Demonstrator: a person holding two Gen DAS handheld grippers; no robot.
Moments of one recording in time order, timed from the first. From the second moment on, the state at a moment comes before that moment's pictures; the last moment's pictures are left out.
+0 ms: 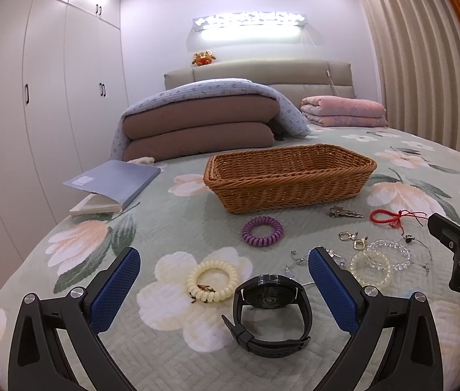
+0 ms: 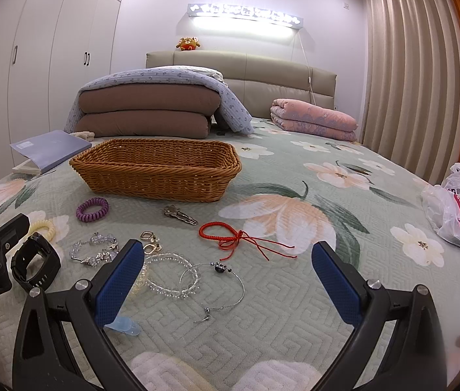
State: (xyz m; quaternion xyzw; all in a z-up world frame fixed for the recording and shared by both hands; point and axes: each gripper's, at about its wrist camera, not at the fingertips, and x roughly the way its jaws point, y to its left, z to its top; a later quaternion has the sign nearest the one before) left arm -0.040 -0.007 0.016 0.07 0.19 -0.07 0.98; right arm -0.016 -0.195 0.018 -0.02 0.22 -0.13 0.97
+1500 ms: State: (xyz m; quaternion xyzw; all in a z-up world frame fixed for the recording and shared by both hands) left arm -0.004 0.034 -0.006 -0.02 0.40 -0.23 0.88; right arm 0.119 -0.286 0.006 0.03 0.42 0.05 0.91
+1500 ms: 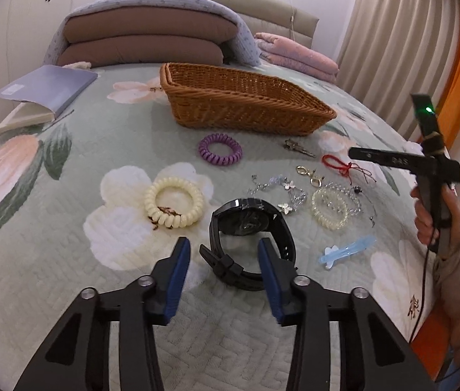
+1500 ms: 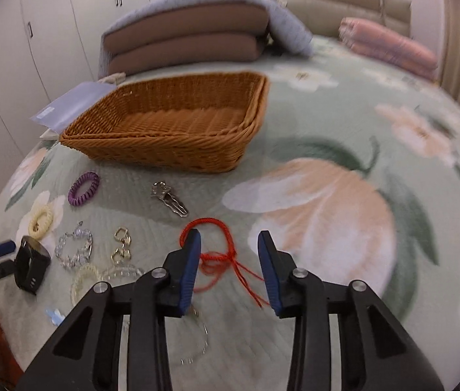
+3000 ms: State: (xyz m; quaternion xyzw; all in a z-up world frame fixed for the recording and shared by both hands) left arm 0.089 -0.011 0.105 -0.02 0.32 -0.25 0.91; right arm 0.145 -0.262 0.087 0.02 0.31 0.05 0.95
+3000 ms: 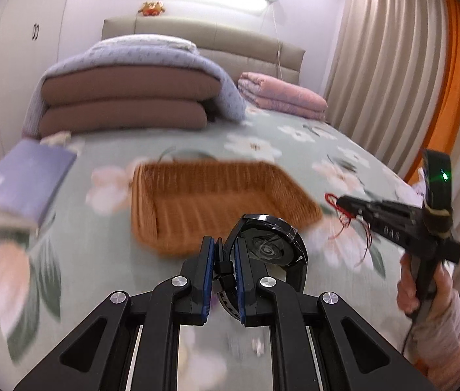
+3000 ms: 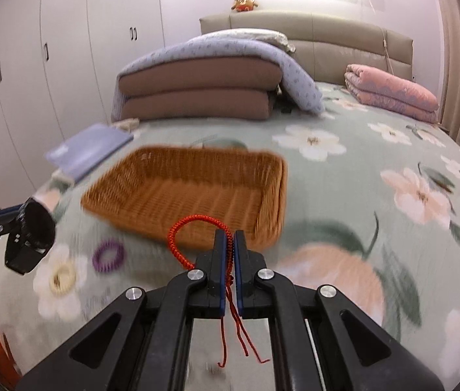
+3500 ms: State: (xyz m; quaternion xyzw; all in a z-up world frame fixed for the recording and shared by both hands) left arm 0.240 -0.058 0.036 -0.01 0.39 -0.23 0.89; right arm 0.263 -0.240 0.039 0.03 0.40 0.02 0.92
